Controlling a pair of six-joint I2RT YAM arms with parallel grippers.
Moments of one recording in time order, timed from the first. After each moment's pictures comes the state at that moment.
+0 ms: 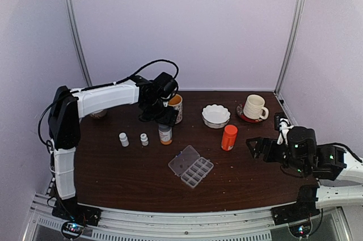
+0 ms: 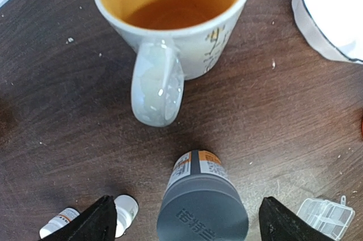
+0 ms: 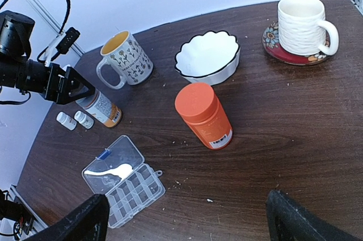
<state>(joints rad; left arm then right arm) -0.77 2.05 1.78 -0.85 -0.22 -0.40 1.00 0.60 0.51 -0.41 0.49 0.74</state>
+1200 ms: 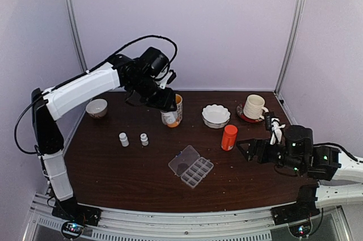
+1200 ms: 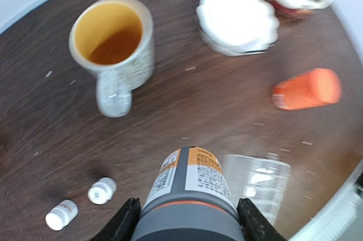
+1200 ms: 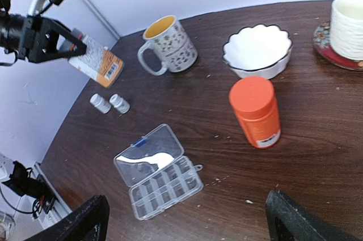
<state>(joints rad) -0.79 1.92 1.89 -0.98 -0.03 -0.32 1.00 0.64 0.48 -0.27 0.36 0.68</state>
